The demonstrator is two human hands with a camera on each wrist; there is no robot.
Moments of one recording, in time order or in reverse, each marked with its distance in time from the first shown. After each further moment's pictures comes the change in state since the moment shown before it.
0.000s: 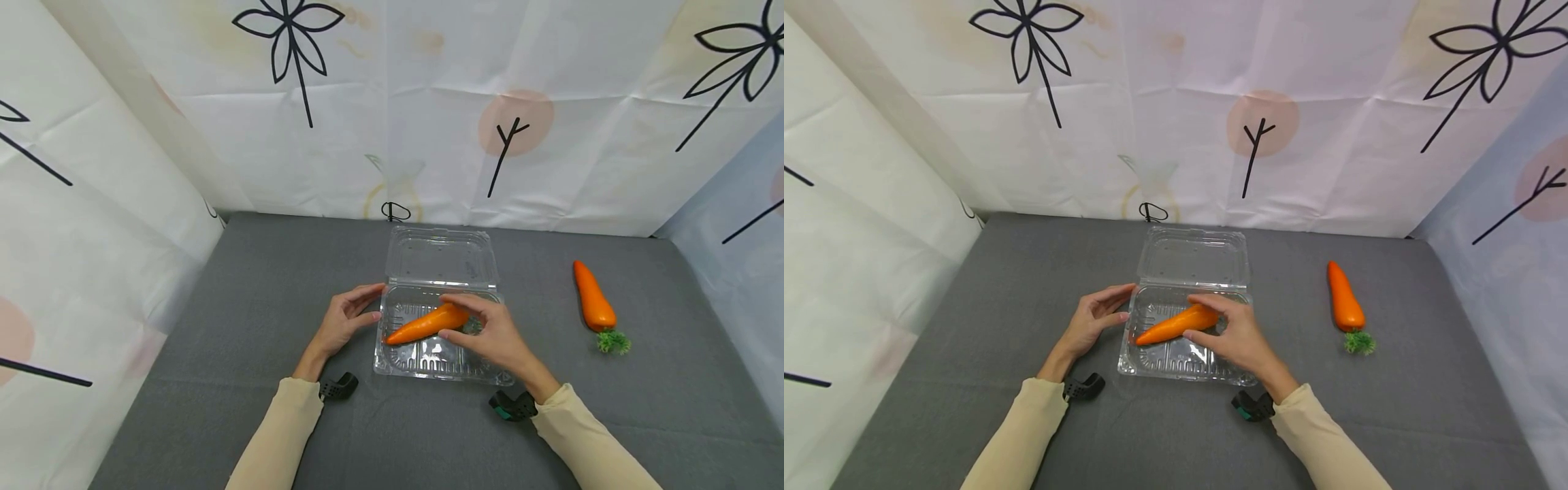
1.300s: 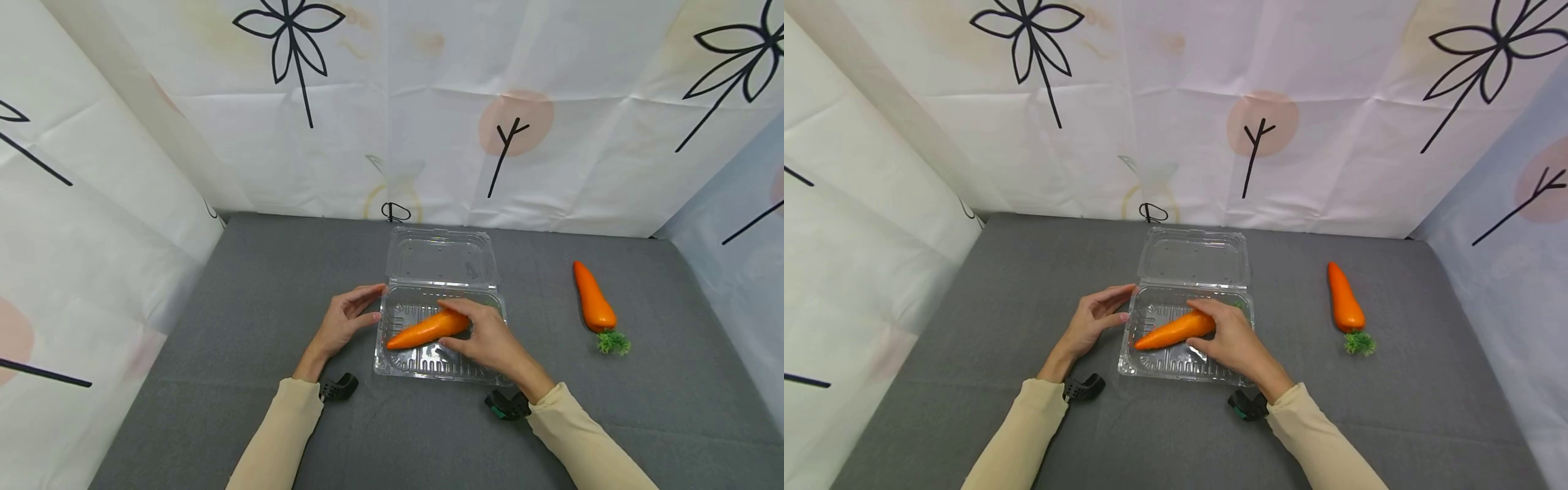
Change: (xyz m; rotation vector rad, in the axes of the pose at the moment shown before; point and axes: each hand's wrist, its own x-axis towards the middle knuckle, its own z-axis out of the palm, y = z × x) left_hand -0.001 -0.001 0.000 0.025 -0.002 0.012; right_hand 0.002 0.015 0.007 -0.429 -0.068 0.075
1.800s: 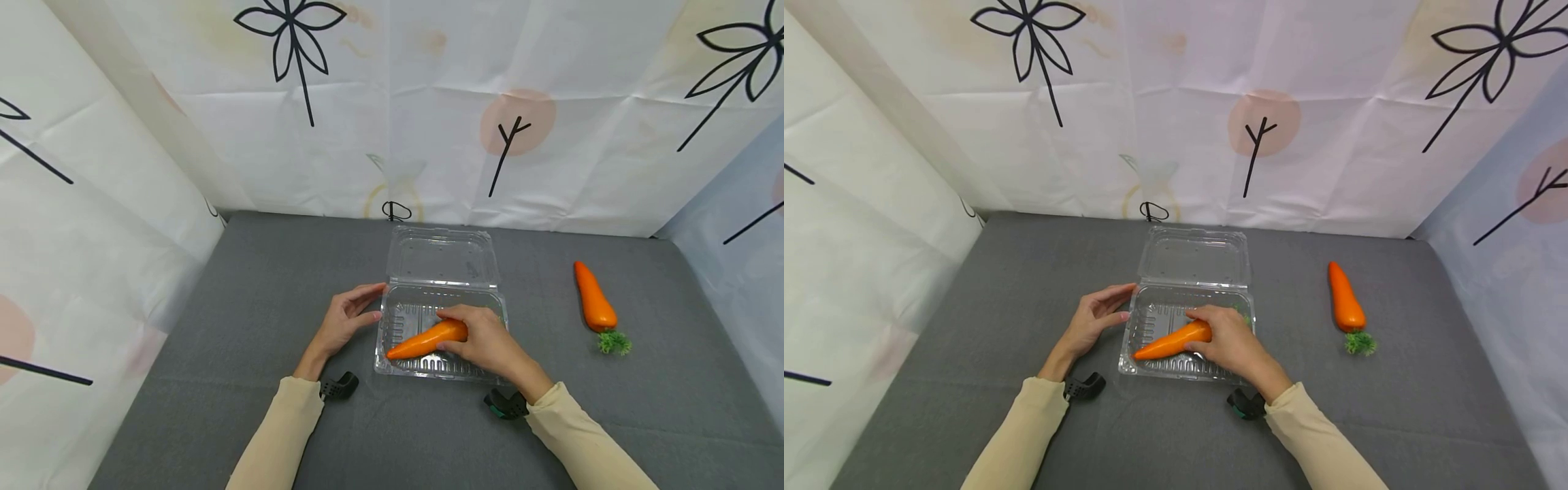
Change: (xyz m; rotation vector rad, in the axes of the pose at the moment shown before) left_hand 0.000 0.000 0.000 0.001 0.004 -0.002; right_hand 0.001 0.001 0.004 -0.116 -0.031 -0.064
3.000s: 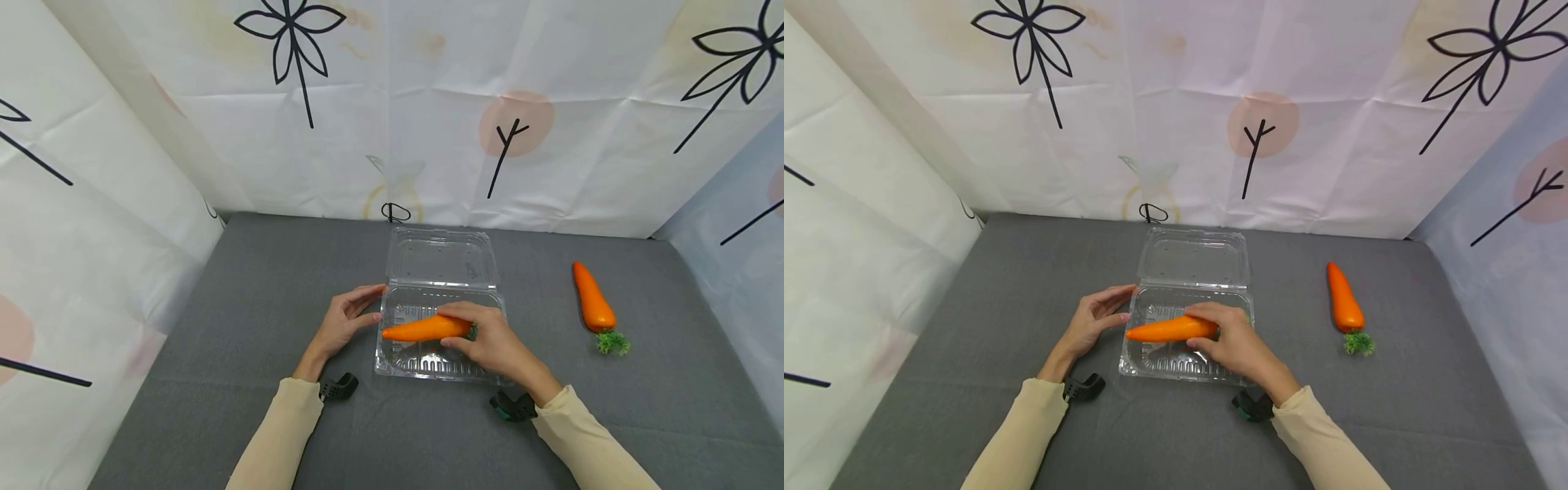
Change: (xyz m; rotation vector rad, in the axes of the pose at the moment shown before) left_hand 0.000 -0.002 -0.001 -0.012 -0.016 0.019; right_hand -0.006 -0.002 -0.012 0.172 0.071 -0.070
